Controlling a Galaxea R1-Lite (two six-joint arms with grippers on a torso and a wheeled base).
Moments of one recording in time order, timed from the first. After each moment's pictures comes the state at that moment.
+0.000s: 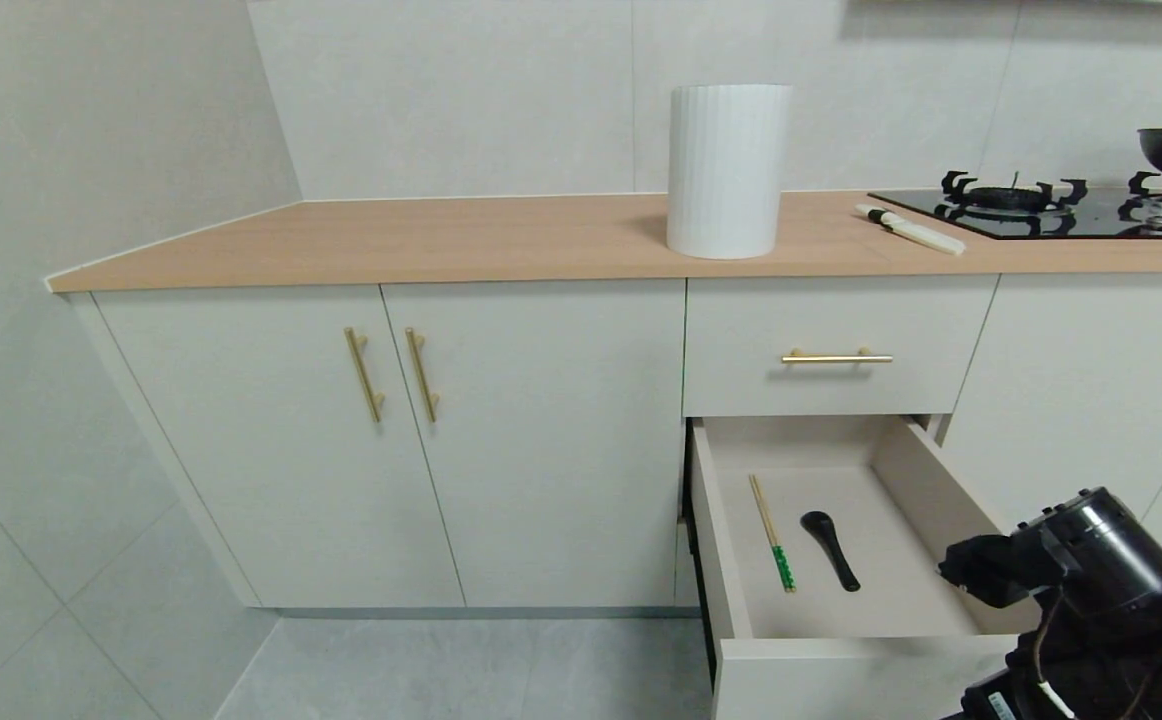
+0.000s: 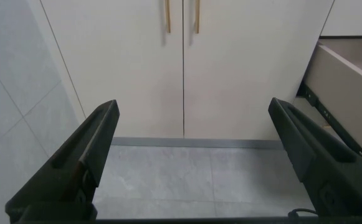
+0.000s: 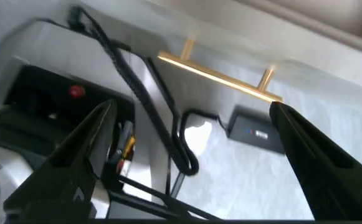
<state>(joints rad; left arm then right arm) 0.01 0.00 0.00 0.00 0.02 0.00 0.44 1.57 -0.53 0.08 -0.02 0.11</state>
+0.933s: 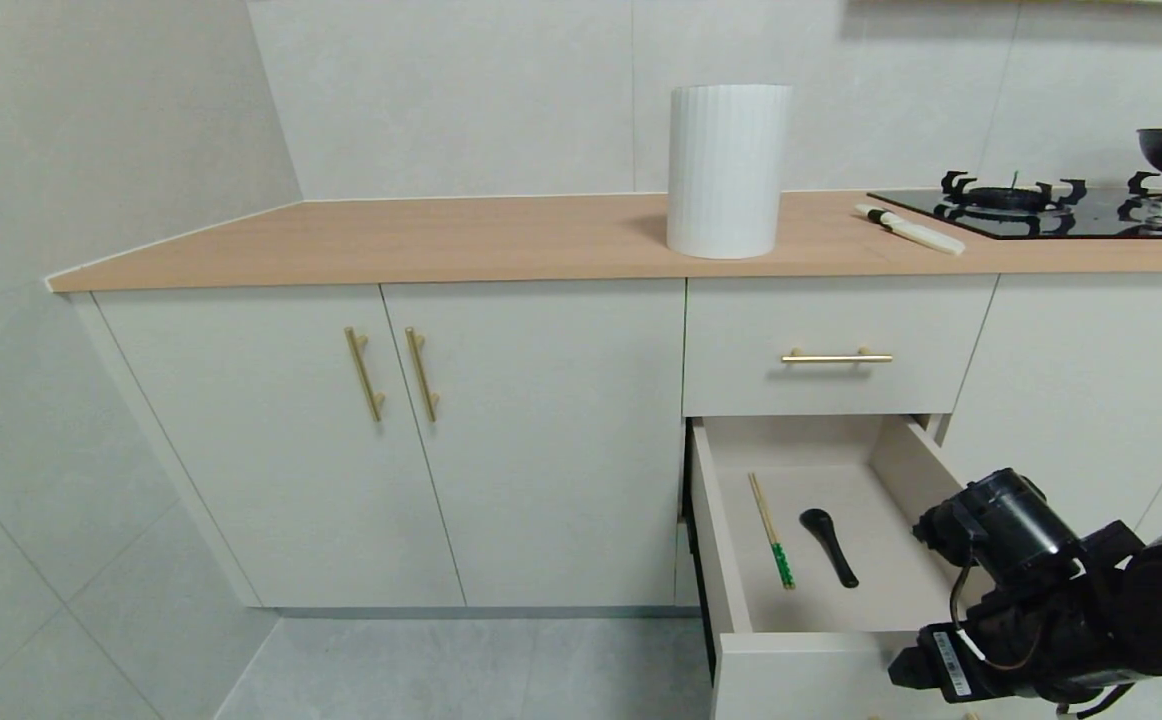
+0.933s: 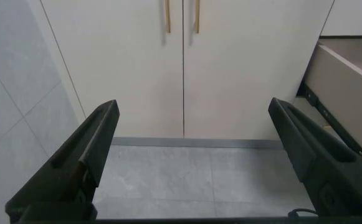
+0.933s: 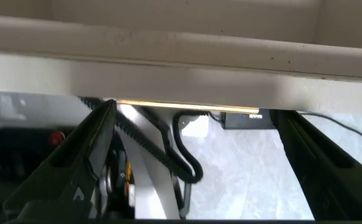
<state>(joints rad) 0.01 0.00 0.00 0.00 0.02 0.00 0.41 1.76 -0.64 0.04 -0.20 0.31</state>
